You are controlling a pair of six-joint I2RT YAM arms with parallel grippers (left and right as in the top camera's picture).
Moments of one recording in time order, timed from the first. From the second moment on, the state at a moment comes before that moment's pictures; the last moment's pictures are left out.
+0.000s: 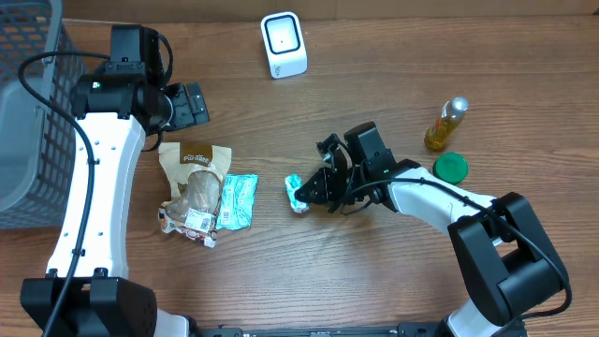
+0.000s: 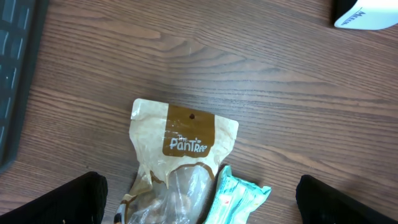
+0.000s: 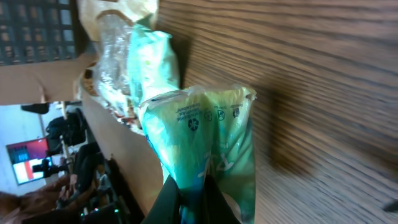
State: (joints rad) left arm -0.01 1.65 1.64 -1.13 -0.05 -0.31; right arm 0.47 1.79 0.90 -0.14 -0.78 0.54
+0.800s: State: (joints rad) left arm -0.01 1.65 1.64 -1.13 -0.05 -0.31; right arm 0.47 1.79 0.90 -0.14 -0.67 0.59
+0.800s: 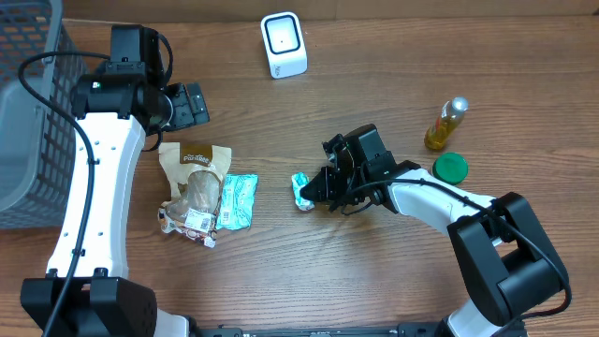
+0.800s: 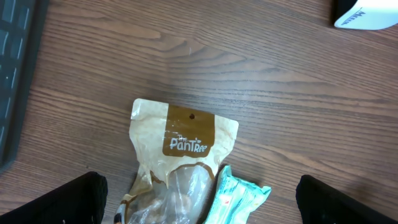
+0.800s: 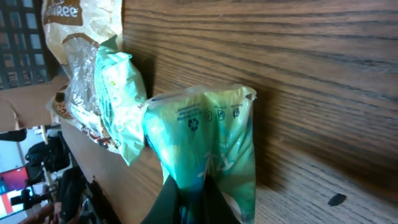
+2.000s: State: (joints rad) left arm -0.01 1.65 1.64 -1.13 -0.05 -0.31; right arm 0.47 1.79 0.86 -0.13 -0.59 0.67
